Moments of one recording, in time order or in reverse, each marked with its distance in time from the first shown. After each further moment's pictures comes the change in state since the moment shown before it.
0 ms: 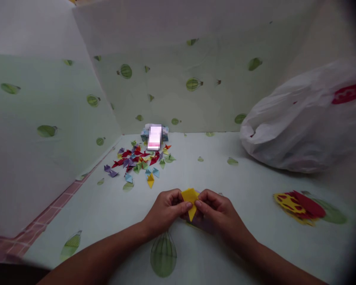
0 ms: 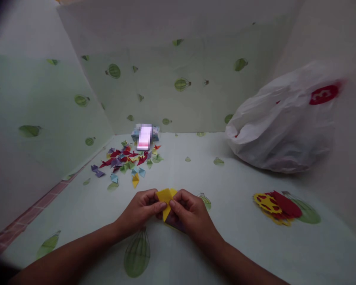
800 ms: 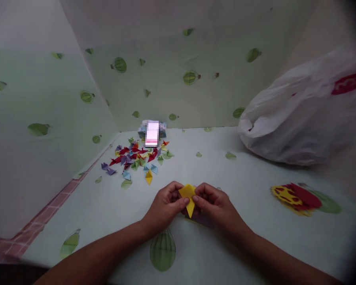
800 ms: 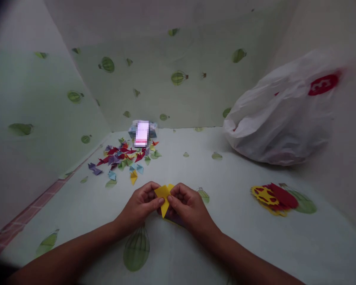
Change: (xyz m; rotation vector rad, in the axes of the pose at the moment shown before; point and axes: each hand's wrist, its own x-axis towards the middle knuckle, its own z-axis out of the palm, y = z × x) left_hand -0.001 -0.005 0.006 -0.167 0.031 0.006; right_hand 0.003 0.004 0.001 0.108 -0.022 -0.001
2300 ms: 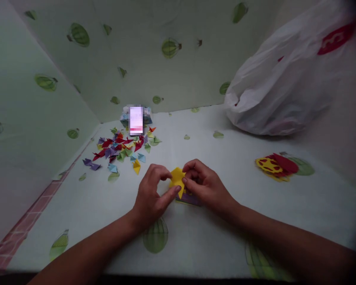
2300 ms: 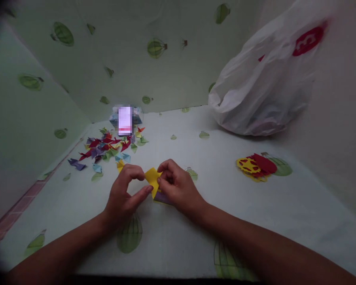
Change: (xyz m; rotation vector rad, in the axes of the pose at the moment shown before) left_hand -0.009 0.005 -0.003 0.665 0.150 0.502; right_hand -0.004 -0.004 -0.001 -0.207 0.090 -0.124
